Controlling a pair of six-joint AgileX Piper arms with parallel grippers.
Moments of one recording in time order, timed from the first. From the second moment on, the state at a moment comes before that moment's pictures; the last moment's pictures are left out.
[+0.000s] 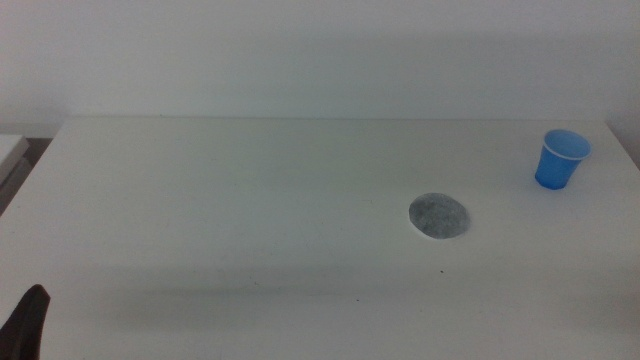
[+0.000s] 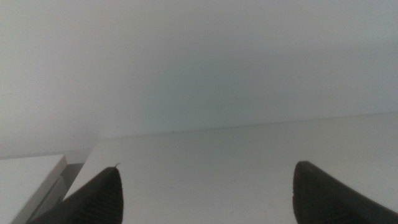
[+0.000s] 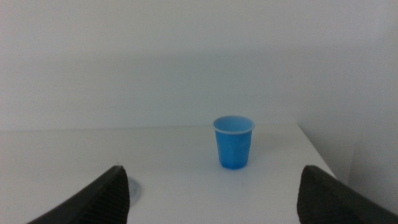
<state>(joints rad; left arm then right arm) -0.10 0.00 0.00 0.10 0.09 -0.07 0.00 0.00 0.00 -0.03 0.11 0.06</state>
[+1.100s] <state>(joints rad) -0.10 0.00 0.00 0.10 0.09 -0.07 0.00 0.80 -0.67 0.04 0.55 0.16</state>
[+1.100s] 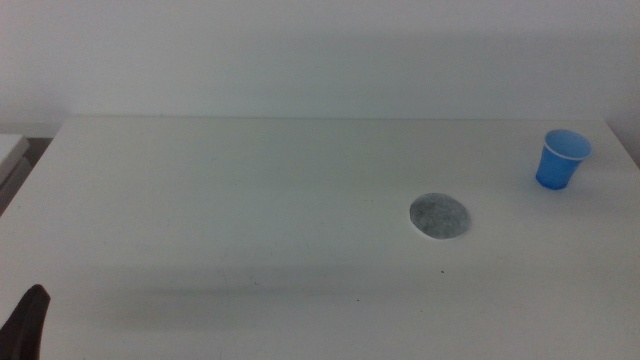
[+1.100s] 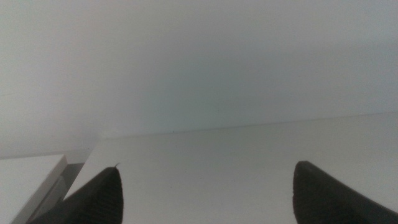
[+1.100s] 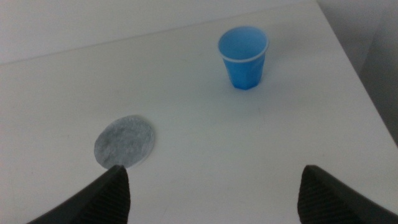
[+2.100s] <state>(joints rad) -0.10 0.00 0.00 0.10 0.09 -0.07 -0.19 2.05 -1.86 0.13 1.01 0.16</state>
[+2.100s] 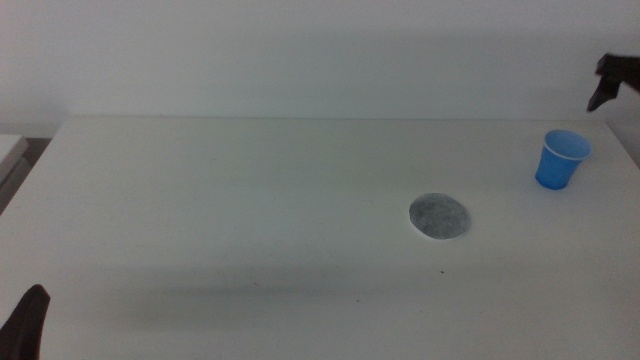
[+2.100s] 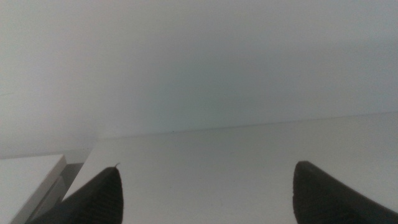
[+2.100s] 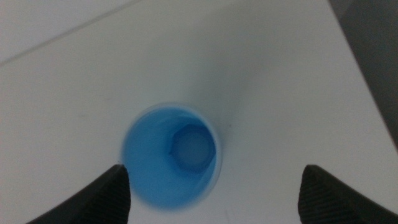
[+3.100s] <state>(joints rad) -0.10 0.00 0.00 0.10 0.09 -0.07 0.12 1.85 -1.51 0.18 0.87 0.05</state>
